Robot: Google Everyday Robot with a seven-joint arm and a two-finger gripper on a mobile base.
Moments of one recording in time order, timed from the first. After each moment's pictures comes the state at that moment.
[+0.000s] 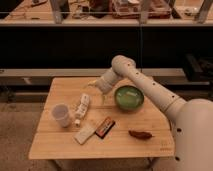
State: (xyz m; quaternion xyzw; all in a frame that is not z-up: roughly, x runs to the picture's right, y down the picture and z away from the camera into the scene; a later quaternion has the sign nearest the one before) arm -0.059 0.032 0.810 -0.17 -0.44 -0.32 0.82
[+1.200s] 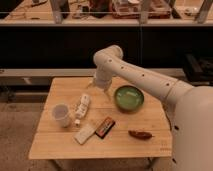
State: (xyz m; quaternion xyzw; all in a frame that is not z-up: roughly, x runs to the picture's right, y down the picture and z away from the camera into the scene) arm -0.027 0.010 0.775 -0.22 -0.21 -0.49 0.82
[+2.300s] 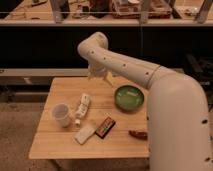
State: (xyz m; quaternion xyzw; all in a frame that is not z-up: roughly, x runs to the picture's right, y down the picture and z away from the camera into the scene) arm -0.009 -0.072 0.801 -0.24 -0.09 -0.53 0.81
